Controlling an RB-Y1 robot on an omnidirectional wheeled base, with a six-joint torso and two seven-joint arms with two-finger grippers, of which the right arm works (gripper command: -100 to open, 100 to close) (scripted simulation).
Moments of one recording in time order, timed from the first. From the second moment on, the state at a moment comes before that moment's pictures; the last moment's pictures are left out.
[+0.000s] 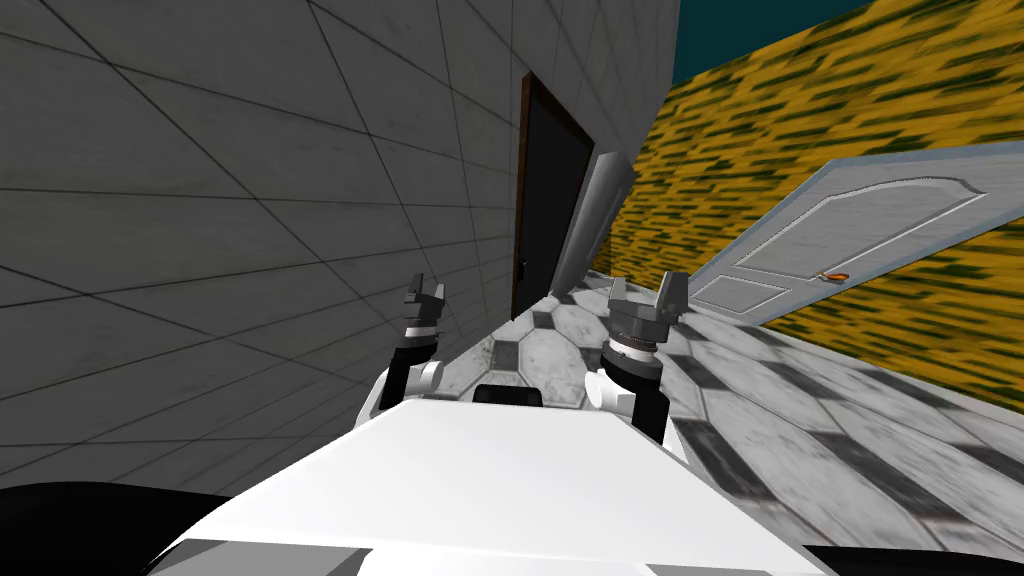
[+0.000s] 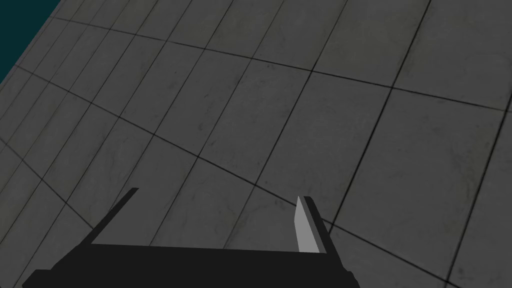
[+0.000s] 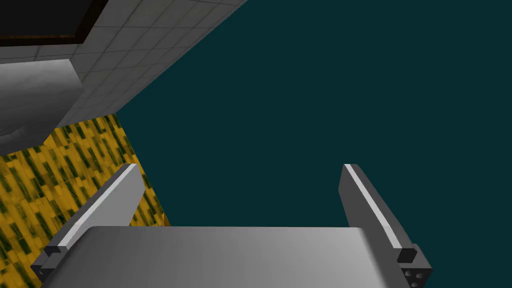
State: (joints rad) arm 0.48 -0.02 0.00 -2.37 0.00 -0.63 0.10
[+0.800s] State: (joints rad) arm 0.44 -0.06 0.00 -2.24 0.12 -0.61 0.18
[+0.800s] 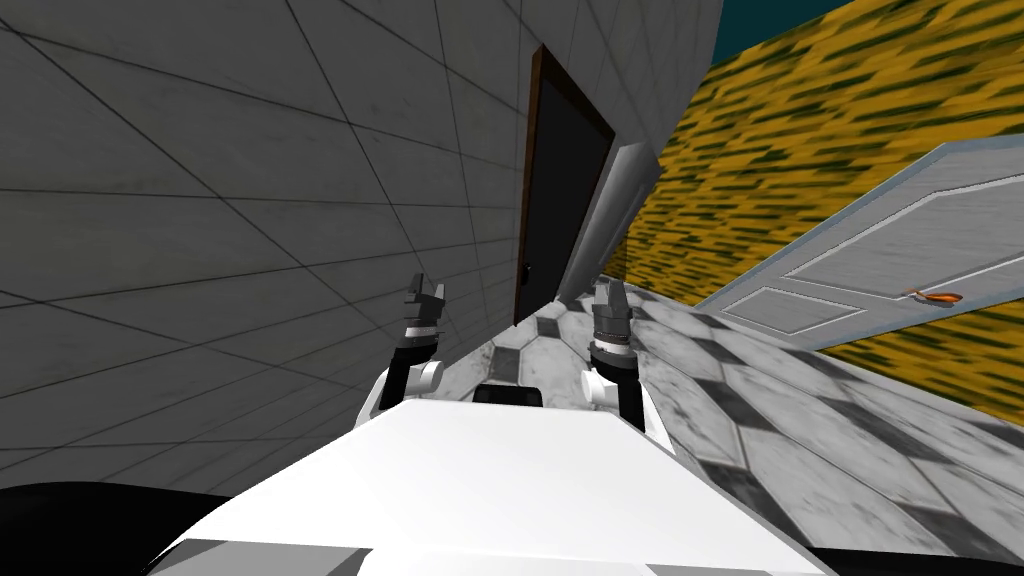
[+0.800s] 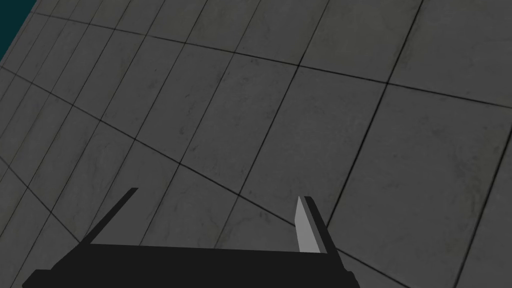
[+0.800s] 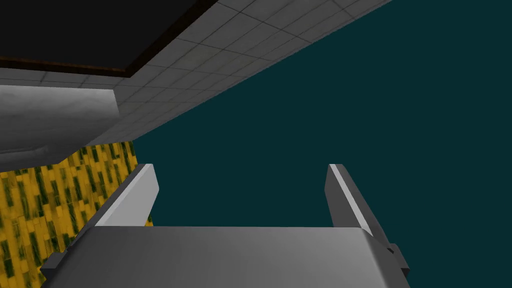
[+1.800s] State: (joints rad) arm 0.39 -0.10 0.00 -2.05 0.30 -0.58 0.31
